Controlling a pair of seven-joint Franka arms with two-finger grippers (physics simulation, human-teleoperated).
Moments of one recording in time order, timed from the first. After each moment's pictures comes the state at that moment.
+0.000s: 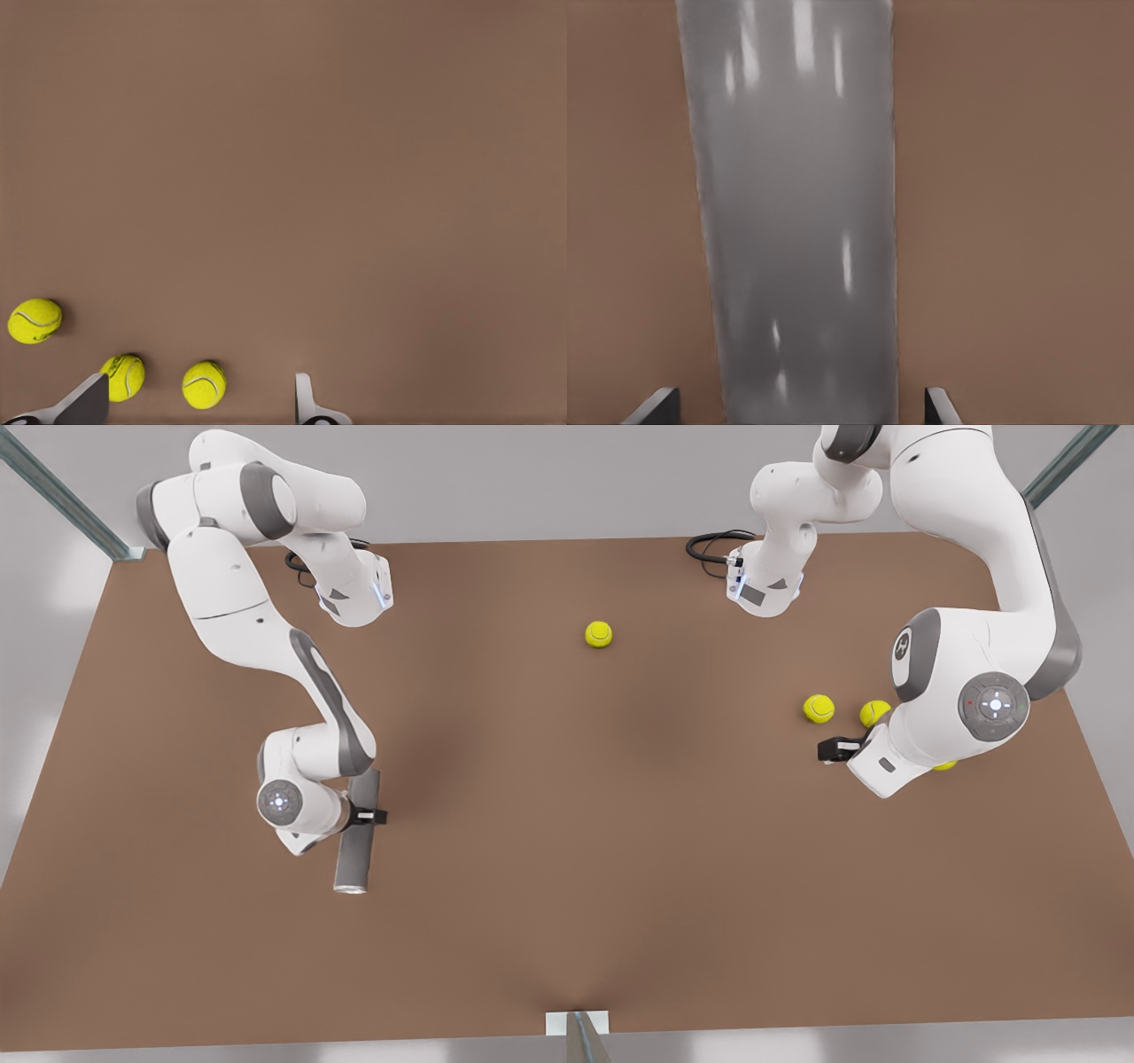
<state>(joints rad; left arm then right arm) -0.11 0.28 -0.03 -1.45 0.06 1.53 -0.06 0.00 0.57 0.14 -1.89 -0.06 2.29 0.22</state>
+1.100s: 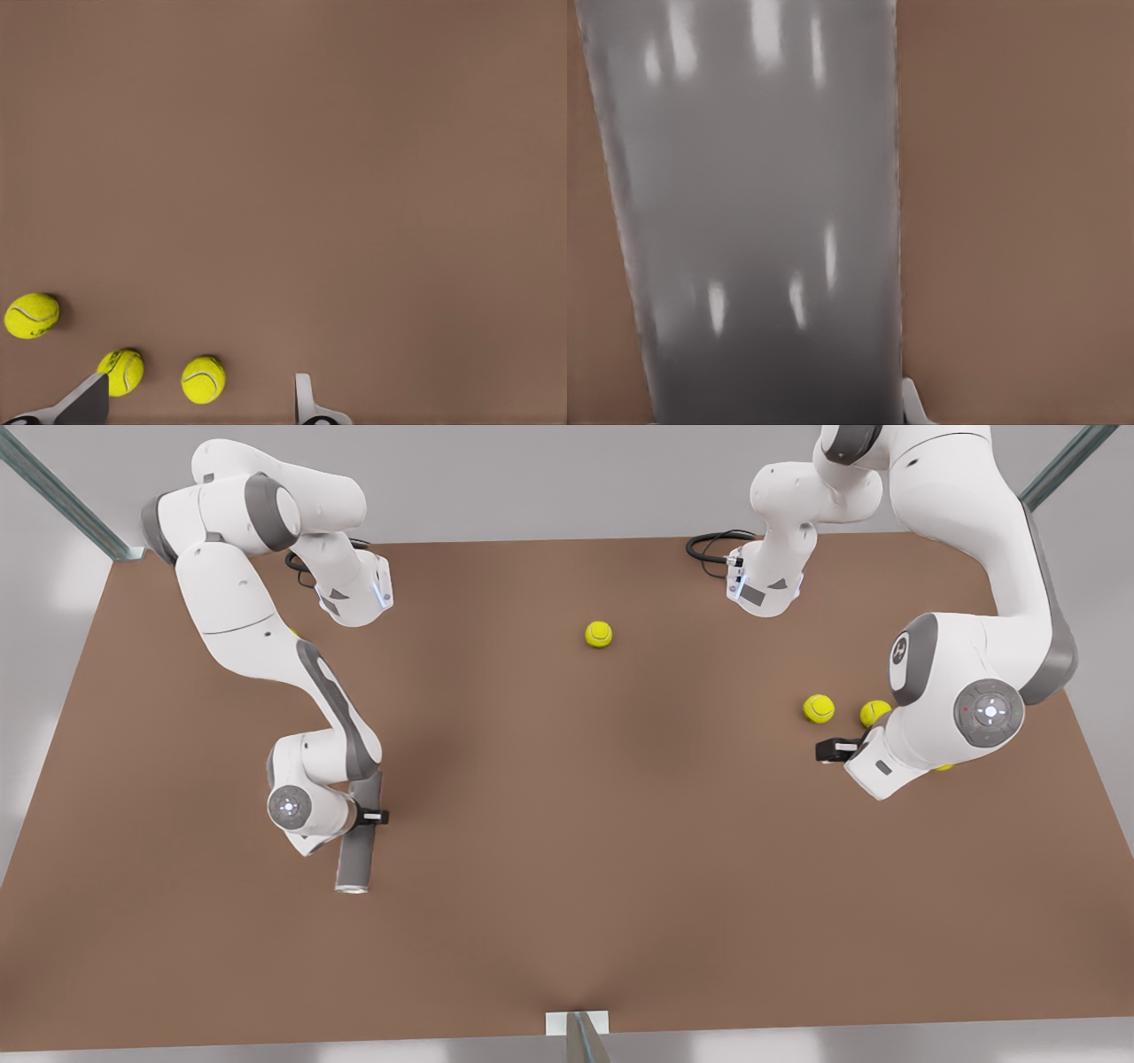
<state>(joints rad) -0.11 0.29 -0.03 -1.45 0.06 1.52 -0.06 0.01 0.62 0.13 -1.90 -0.05 2.31 0.23</state>
